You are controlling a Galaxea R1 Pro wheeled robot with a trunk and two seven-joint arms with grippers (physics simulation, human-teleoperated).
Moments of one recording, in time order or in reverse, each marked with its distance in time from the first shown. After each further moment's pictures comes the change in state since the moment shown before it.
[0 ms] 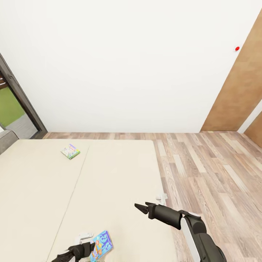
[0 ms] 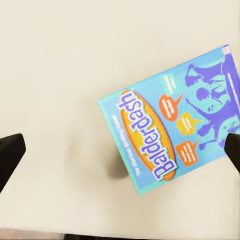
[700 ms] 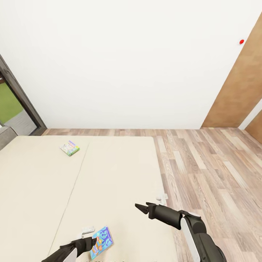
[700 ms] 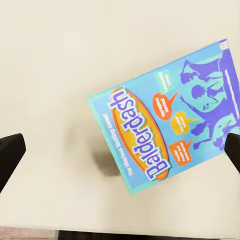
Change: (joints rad) left arm -0.038 0.001 0.002 -0.012 0.005 0.076 -0.010; right arm 0.000 0.000 0.000 0.002 0.004 -0.002 -0.021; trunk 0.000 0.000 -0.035
